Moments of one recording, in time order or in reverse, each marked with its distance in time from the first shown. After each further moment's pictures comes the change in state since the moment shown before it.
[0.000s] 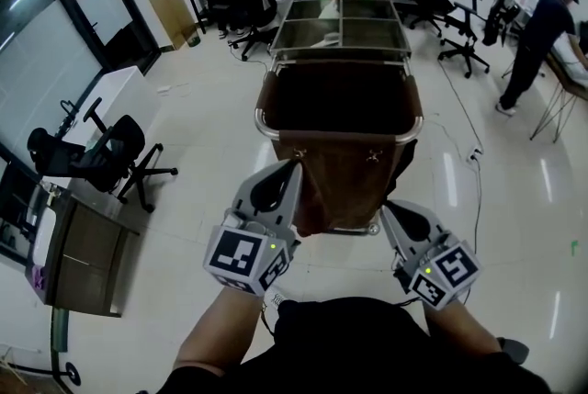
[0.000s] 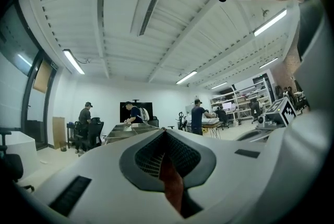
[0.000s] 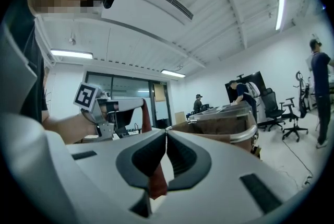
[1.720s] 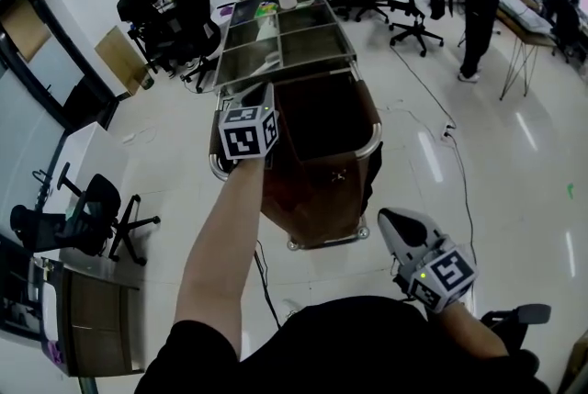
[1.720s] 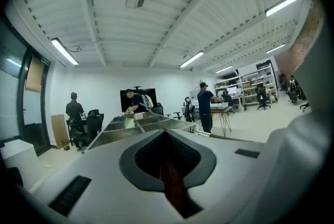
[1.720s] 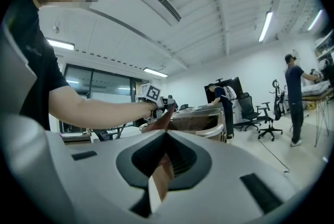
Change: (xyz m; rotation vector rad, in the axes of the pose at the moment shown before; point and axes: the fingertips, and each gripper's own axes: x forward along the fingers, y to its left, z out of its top) left arm 0.281 0.115 -0.036 0.042 0.162 0.042; right arm -0.021 -0.062 -0.011 0.010 0.001 -0.236
